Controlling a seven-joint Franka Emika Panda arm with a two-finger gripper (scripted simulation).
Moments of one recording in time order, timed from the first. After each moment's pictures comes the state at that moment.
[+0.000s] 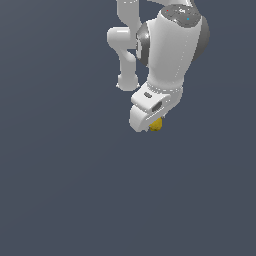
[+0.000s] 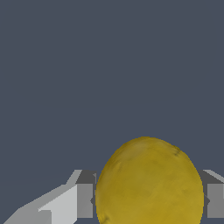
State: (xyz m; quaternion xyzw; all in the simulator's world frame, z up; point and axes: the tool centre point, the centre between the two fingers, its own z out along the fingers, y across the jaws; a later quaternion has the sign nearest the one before) arm 0.009 0.091 0.268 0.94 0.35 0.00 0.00
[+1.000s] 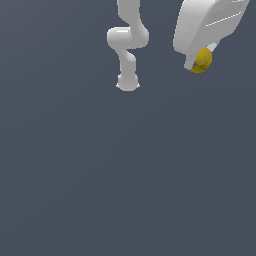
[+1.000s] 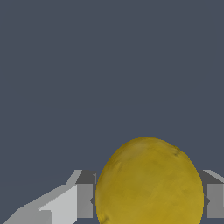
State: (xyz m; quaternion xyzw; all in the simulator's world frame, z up) arm -0.019 0.168 0.464 0.94 0.35 0.00 0.00
